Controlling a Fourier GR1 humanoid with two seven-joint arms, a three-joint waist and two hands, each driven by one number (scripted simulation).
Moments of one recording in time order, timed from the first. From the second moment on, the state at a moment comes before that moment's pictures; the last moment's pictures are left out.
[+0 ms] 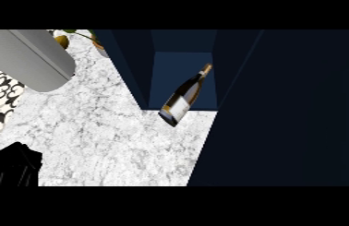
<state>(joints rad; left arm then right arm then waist) 0.32 0.64 -0.13 -1.92 0.64 -0.03 -0.39 -0.08 -0.20 0.52 -2.34 -0.44 0.25 0.49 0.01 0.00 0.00</state>
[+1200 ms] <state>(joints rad) 0.36 0.56 0.01 -1.92 0.61 -0.18 -0.34 -0.82 0.00 0.50 -1.72 -0.56 -0.17 0.40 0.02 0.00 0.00</state>
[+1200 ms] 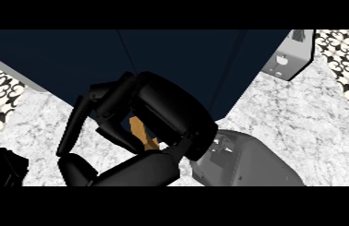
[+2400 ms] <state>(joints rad) 0.34 0.47 0.05 -1.94 0.53 -0.24 -0.25 -0.91 -0.01 0.29 -1.16 -0.58 0.18 0.13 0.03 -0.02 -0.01</state>
